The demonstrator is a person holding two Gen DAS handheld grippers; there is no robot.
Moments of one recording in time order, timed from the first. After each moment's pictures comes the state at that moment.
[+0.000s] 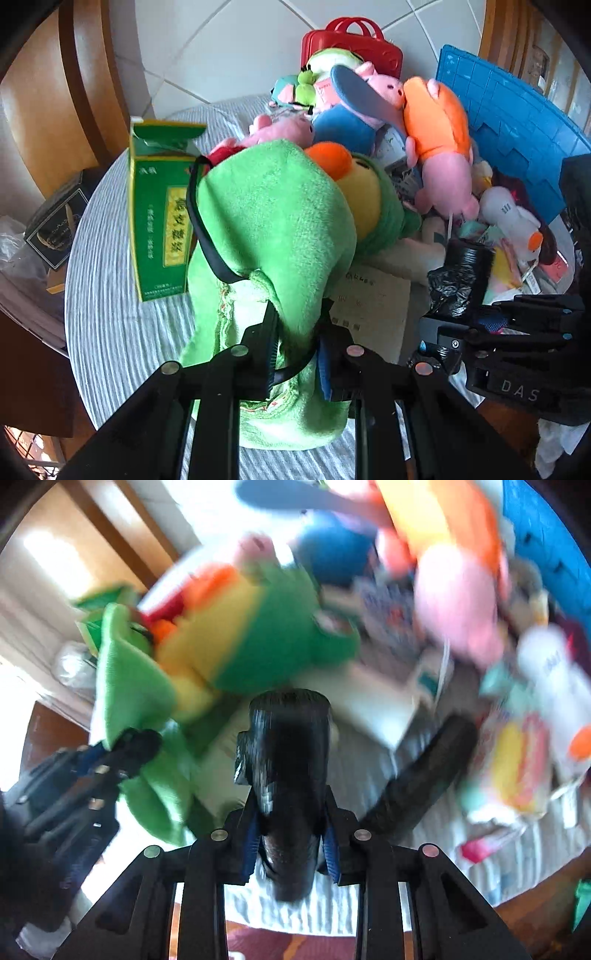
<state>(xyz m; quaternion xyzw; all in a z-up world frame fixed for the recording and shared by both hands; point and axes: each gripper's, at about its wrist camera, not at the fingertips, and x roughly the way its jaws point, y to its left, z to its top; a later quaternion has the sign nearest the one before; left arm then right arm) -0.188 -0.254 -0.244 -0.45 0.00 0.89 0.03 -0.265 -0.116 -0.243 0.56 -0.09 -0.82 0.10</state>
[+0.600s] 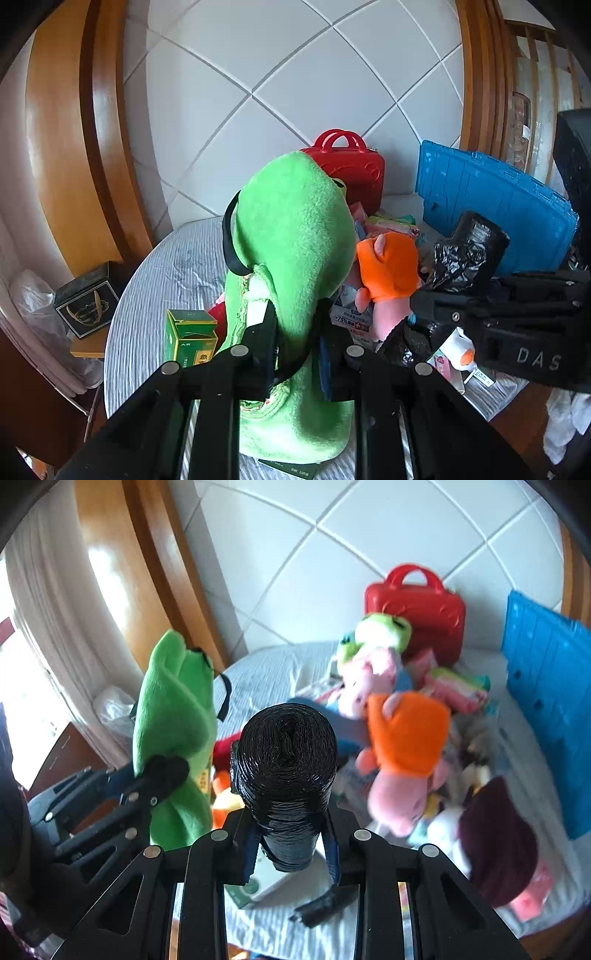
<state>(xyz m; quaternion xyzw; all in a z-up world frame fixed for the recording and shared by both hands) -0.175 -0.207 -0.102 -0.30 0.01 0.95 0.01 -0.266 -0.066 -0.075 0.40 -0.03 -0.90 0.19</state>
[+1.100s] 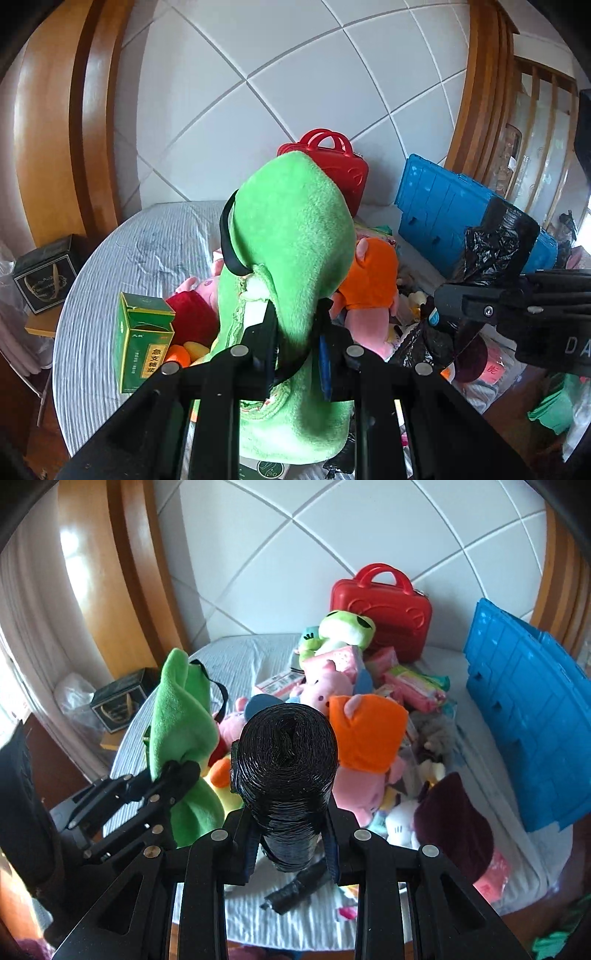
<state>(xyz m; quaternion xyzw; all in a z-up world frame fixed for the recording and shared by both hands) -0.199 -0.220 -0.137 -0.30 -0.07 0.95 0.06 -0.274 -0.081 -0.069 0.43 0.02 -0.89 0.11</state>
